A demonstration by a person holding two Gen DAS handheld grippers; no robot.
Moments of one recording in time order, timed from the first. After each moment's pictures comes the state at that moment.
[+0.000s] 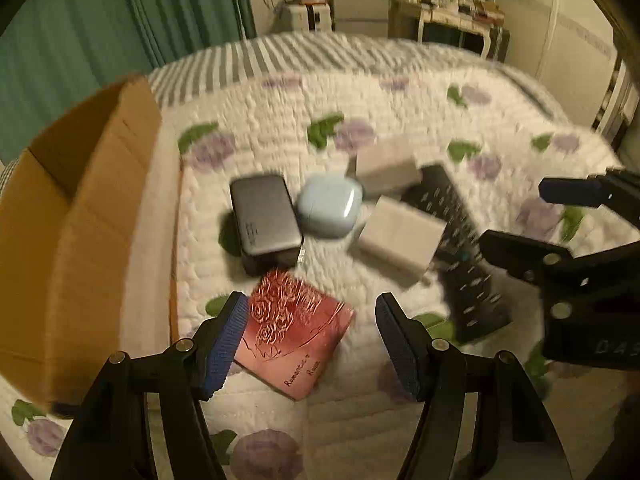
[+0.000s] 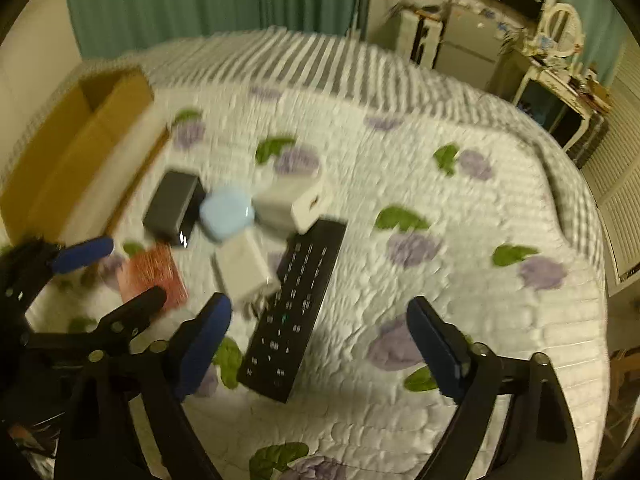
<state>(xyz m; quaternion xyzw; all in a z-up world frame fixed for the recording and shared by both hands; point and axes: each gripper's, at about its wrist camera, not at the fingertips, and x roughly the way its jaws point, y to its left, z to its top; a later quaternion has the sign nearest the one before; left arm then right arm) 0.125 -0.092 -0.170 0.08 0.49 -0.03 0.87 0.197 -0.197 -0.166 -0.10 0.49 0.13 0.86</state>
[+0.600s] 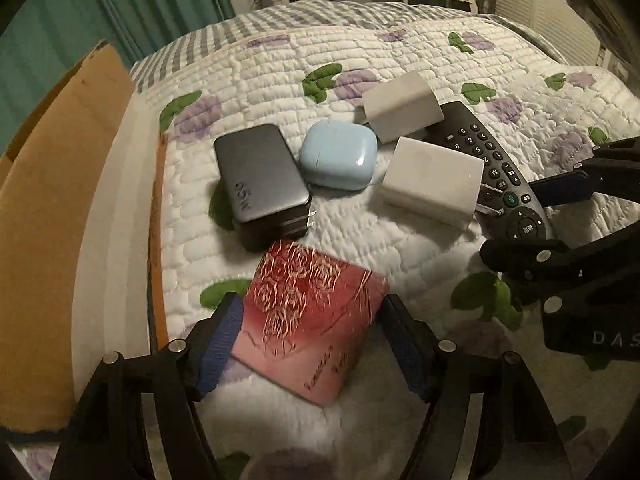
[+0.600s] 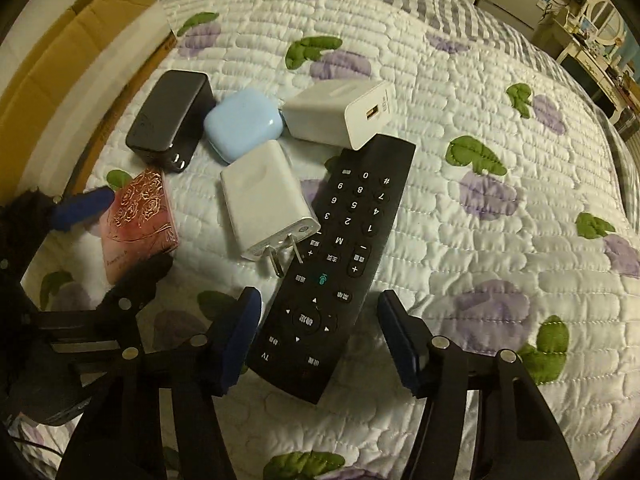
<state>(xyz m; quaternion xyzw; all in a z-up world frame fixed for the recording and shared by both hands) 0.128 -0.089 -0.207 0.13 0.50 -0.04 0.86 0.207 -0.170 -0.225 -0.12 0.58 0.15 0.79</state>
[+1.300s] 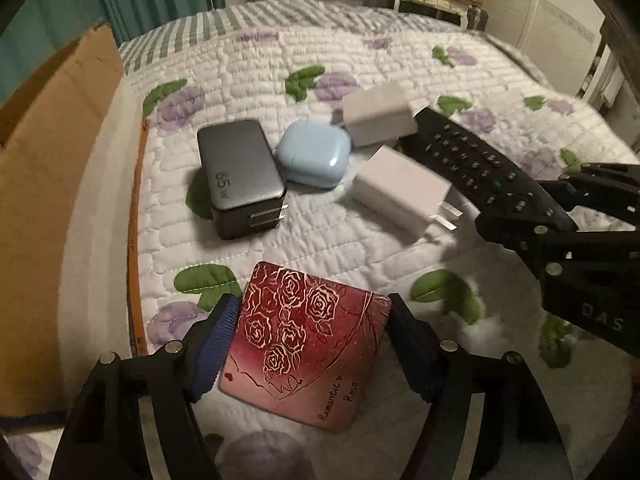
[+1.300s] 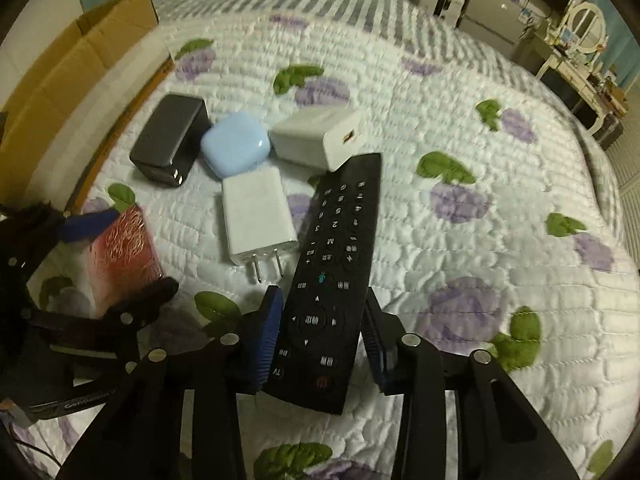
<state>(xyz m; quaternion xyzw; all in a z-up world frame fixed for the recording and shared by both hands) 0.122 -0.082 -0.190 0.06 0.52 -0.09 0.85 0.185 -0.181 -0.203 -0.12 0.53 0.13 0.83</state>
